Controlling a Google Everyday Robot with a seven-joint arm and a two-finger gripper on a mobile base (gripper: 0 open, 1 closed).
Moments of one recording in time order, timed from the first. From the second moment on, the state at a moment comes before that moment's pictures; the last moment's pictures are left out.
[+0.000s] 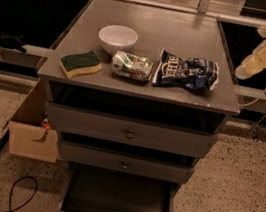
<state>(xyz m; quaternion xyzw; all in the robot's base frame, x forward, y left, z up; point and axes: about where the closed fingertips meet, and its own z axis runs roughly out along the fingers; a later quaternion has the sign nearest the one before) 0.595 -0.246 0.984 -0.51 0.80 0.09 0.30</state>
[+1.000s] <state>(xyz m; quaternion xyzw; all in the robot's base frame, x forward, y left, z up) 0.620 -0.251 0.959 -0.46 0.79 0.15 0.38</state>
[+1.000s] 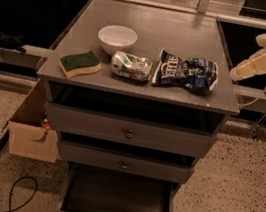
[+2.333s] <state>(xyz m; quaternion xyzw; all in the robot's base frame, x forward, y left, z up) 0.688 -0.241 0.889 -0.43 0.80 0.19 0.37</state>
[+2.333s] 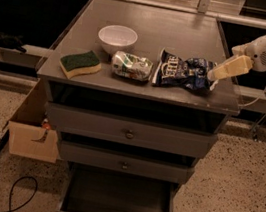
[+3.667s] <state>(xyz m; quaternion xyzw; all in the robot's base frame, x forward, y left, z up) 0.695 -0.213 0.845 -0.44 0.81 0.20 0.33</state>
